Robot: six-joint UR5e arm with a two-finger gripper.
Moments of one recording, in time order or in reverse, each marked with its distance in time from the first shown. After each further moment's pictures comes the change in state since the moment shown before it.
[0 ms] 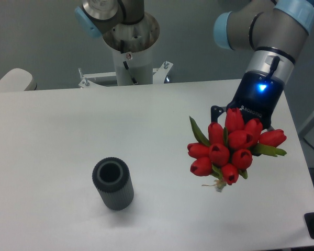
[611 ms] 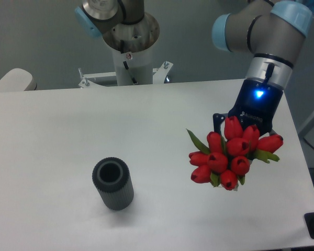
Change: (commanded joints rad) arm -0.017 -0.006 -0.025 0.000 0.005 0.083
